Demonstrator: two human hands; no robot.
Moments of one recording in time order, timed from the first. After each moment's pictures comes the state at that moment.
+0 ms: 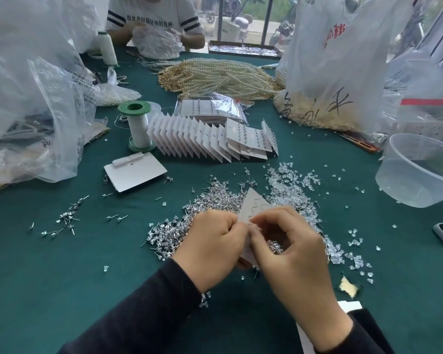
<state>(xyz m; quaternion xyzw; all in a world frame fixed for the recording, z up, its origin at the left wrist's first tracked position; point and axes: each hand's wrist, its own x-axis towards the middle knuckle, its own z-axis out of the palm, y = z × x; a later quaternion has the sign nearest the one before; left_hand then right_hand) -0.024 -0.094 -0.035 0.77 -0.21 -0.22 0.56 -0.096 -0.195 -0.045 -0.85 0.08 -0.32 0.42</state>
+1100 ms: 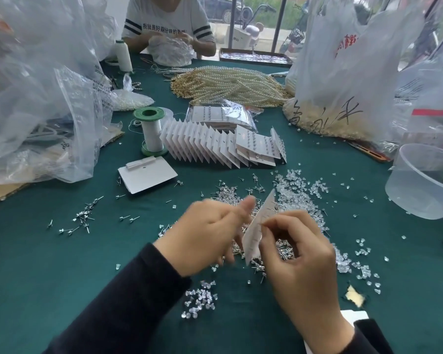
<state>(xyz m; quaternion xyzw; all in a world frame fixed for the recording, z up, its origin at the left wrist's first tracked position) -0.006 -0.071 -0.016 0.78 -0.31 -0.21 0.51 -0.094 -0.191 -0.046 -0.83 0.04 -0.41 0.37</state>
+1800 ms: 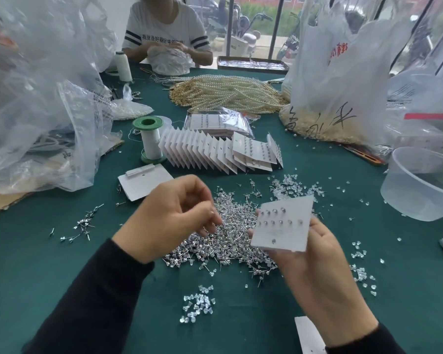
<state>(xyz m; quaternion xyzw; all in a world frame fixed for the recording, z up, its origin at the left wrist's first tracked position) 0.016 -0.041 0.001 0.76 -0.31 -0.15 0.55 -0.097 -0.213 -0.035 -0.44 0.13 -0.14 0.88</state>
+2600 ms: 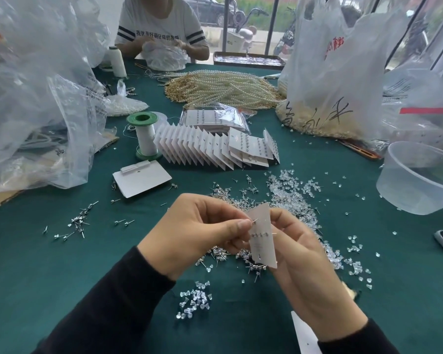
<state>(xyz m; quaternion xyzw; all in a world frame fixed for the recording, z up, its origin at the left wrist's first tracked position) -0.015 -0.068 -0.002 0.60 -0.26 -0.30 0.69 -0.101 -0.200 -0.031 -0.57 0.11 -0.10 0.81</state>
